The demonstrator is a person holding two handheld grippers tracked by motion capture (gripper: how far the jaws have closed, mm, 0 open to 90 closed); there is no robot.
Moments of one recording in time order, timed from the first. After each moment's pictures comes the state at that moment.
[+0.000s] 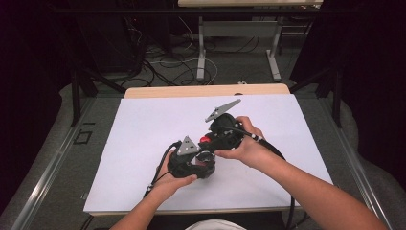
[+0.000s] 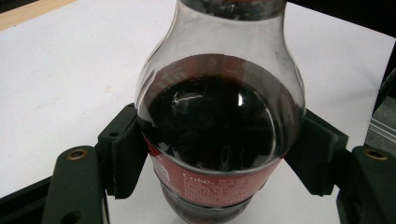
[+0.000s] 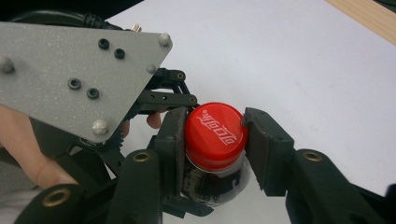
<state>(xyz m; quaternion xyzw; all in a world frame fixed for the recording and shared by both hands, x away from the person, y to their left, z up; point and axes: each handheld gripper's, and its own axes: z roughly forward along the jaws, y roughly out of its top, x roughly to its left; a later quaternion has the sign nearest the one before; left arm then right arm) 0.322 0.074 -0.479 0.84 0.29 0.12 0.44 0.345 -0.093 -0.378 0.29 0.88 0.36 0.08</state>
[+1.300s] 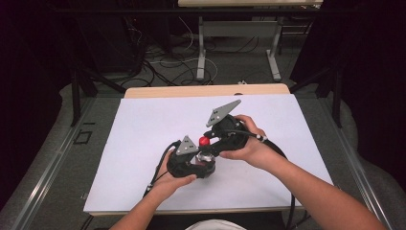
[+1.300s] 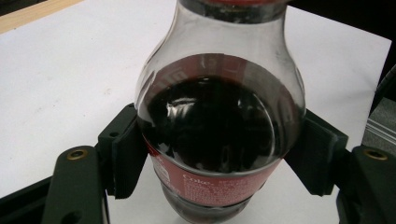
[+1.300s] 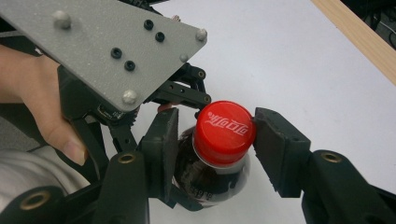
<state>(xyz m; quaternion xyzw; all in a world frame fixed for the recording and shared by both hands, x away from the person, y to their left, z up) 0.322 0.075 -0.477 0.84 0.29 0.12 0.44 0.346 -0.098 -0.374 0.18 0.91 0.38 0.08</state>
